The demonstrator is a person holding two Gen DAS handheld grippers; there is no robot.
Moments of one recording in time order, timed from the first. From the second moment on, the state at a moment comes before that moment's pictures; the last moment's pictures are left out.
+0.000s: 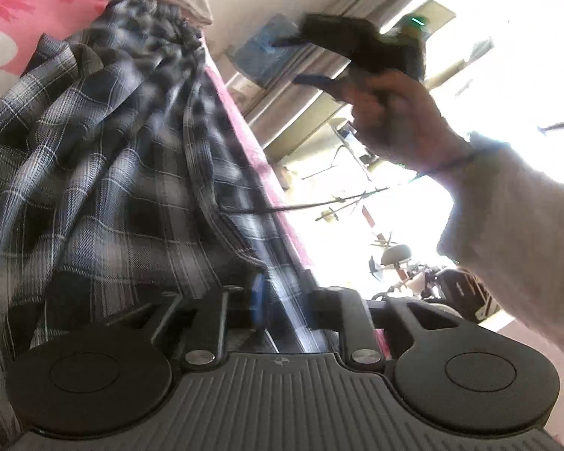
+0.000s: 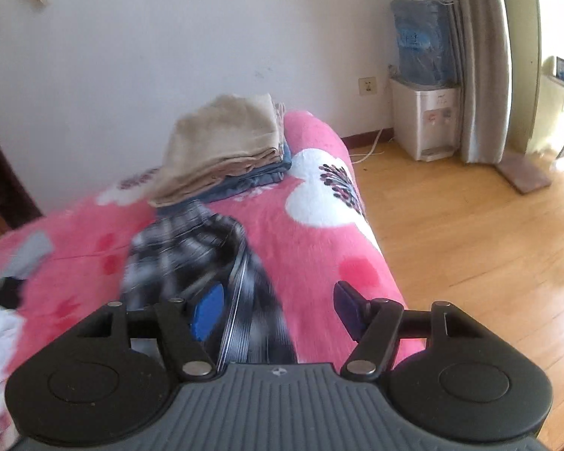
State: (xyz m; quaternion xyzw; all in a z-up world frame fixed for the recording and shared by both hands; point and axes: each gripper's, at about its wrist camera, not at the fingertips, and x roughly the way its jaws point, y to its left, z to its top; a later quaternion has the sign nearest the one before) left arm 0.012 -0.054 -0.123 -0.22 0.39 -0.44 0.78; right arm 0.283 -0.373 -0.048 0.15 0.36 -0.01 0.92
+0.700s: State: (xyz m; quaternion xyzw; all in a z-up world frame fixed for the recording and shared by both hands) left arm -0.094 -0.021 -0.091 0.04 0.32 -0.36 0.88; right arm 0.119 -0.286 -0.117 0.08 0.45 0.08 0.89
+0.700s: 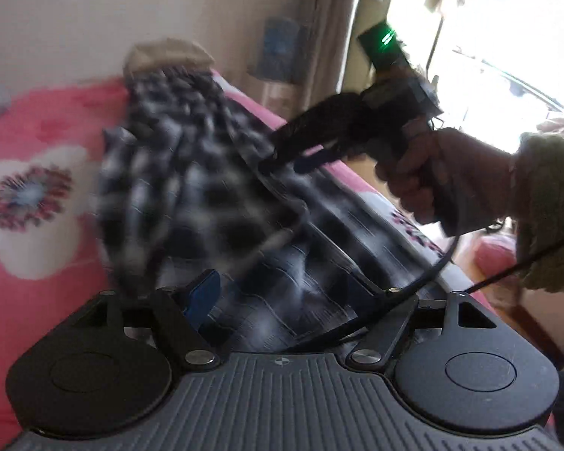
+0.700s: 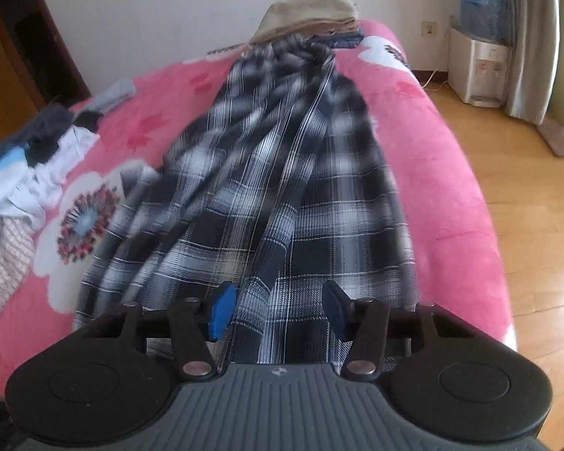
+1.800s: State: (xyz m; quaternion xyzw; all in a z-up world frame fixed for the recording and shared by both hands) left arm -0.072 -0.059 -0.115 0.18 0.29 -0.38 0.86; right arm 0.132 -0.333 -0.136 0.24 0.41 0.07 0.87
